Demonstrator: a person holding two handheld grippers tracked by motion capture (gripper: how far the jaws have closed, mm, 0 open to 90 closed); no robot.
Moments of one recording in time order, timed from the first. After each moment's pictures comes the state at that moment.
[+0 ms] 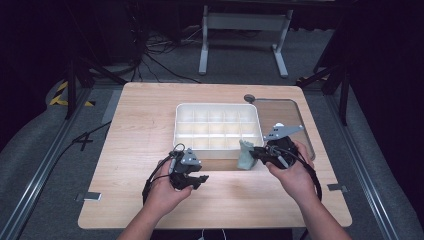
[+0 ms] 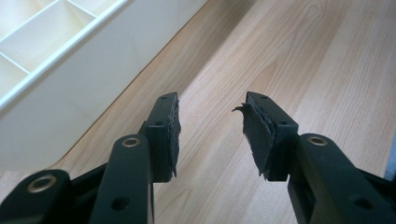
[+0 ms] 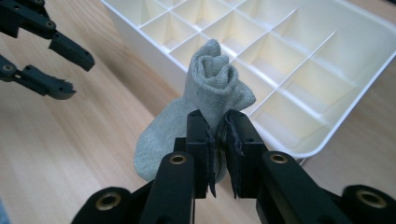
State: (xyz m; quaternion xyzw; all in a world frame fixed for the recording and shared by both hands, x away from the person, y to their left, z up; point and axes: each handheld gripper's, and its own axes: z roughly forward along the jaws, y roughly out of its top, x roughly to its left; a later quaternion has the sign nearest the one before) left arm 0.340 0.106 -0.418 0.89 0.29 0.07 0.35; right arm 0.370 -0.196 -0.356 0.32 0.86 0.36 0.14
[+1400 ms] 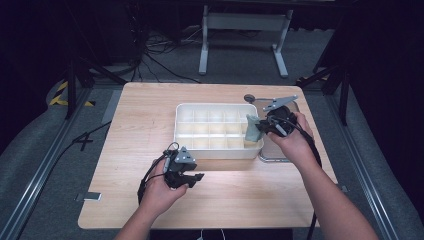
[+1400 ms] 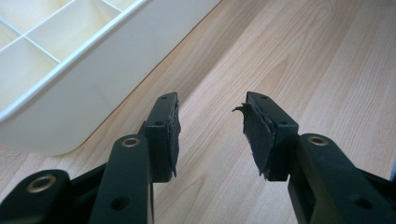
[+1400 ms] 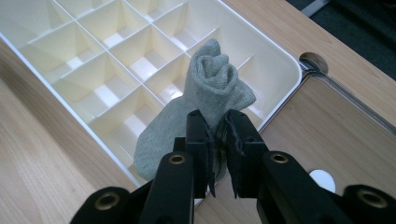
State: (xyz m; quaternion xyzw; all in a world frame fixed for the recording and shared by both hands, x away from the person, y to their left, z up) left arm 0.342 0.117 -0.417 0.88 0.30 0.07 0.35; right arm 0.448 -0.202 -0.340 0.33 0.88 0.30 0.19
